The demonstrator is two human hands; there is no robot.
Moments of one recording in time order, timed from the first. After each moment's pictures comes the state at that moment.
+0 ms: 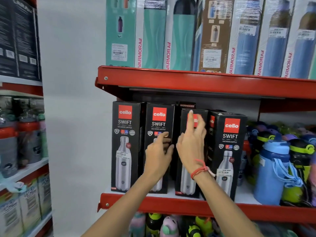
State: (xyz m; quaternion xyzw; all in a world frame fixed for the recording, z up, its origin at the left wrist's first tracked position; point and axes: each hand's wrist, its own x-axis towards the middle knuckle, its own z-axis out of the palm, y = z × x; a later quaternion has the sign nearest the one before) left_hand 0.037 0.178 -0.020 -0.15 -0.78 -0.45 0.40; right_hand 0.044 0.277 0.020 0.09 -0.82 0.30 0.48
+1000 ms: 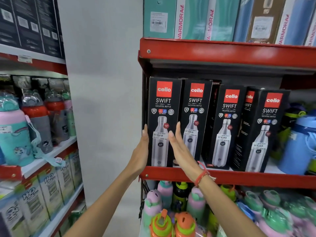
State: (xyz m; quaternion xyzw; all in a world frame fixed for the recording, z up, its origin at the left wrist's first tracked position) left_hand 0.072 -0.006 -0.083 -0.11 -0.75 -0.64 0.13; right_hand 0.082 0.142 -0.064 0.19 -0.78 0.59 0.07
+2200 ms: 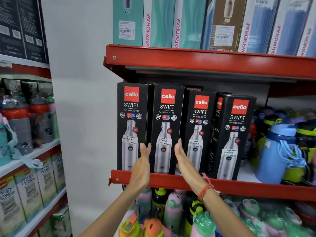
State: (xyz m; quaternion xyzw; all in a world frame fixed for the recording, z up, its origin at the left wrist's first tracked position) left_hand 0.080 0.113 -0.103 -0.02 -0.75 -0.65 0.16; right_hand 0.065 0.263 -0.083 0.15 -0.80 0.58 0.03
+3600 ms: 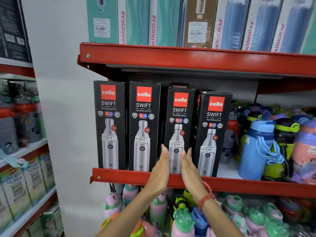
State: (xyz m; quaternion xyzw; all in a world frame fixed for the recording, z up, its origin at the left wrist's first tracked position) left_hand 0.084 0.229 -0.108 -0.09 -0.79 -0.61 0.07; right_hand 0.074 0.338 -0.106 0.04 -0.83 0.55 0.08
